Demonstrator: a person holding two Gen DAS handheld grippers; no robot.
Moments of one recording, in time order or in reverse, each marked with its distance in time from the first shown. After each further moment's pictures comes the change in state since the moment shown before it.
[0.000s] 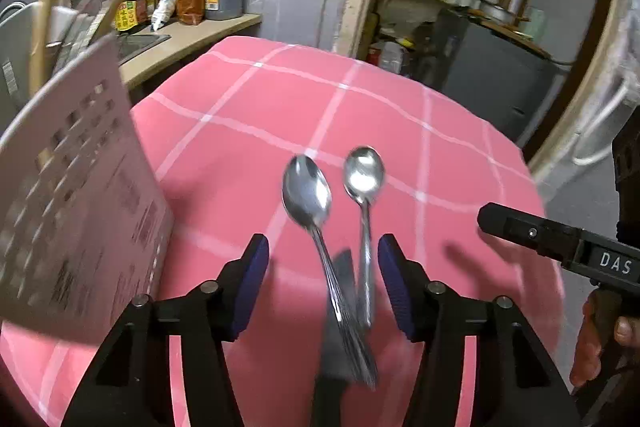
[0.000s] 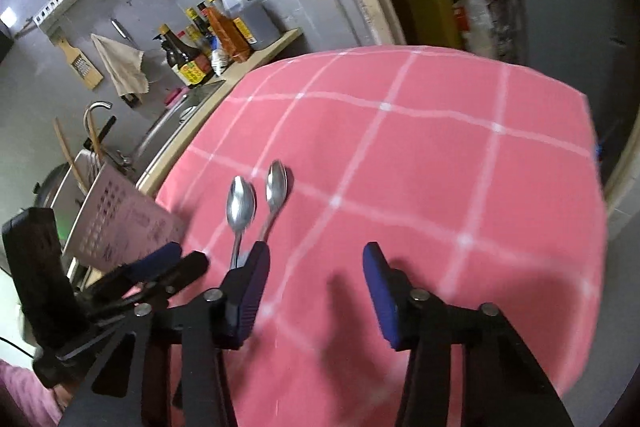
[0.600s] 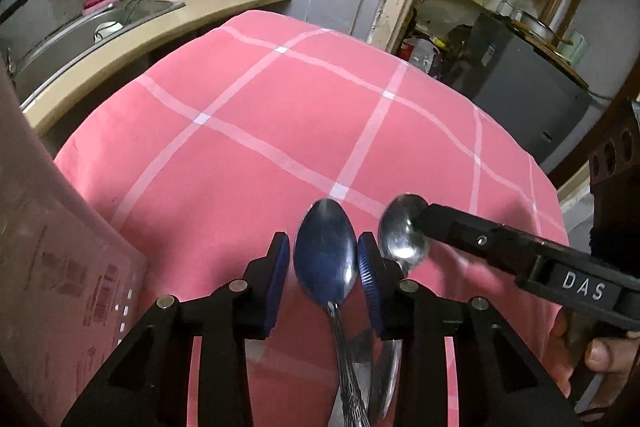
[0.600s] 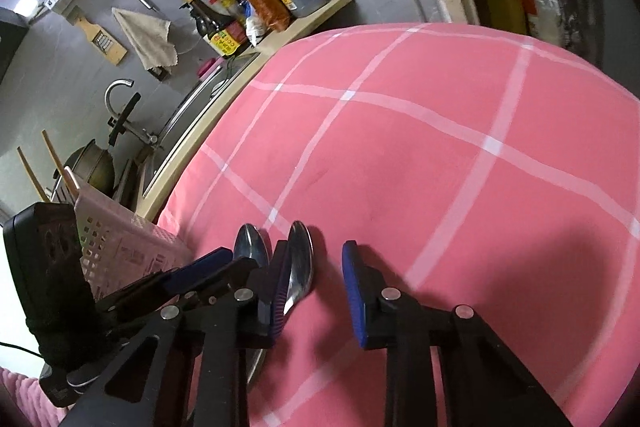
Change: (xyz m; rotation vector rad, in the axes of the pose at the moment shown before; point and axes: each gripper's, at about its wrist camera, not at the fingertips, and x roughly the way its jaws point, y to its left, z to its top) left arm 0.050 0.024 0.037 -0.137 0.067 0.015; right arm 0.081 0.005 0.053 -0.081 0.132 0.153
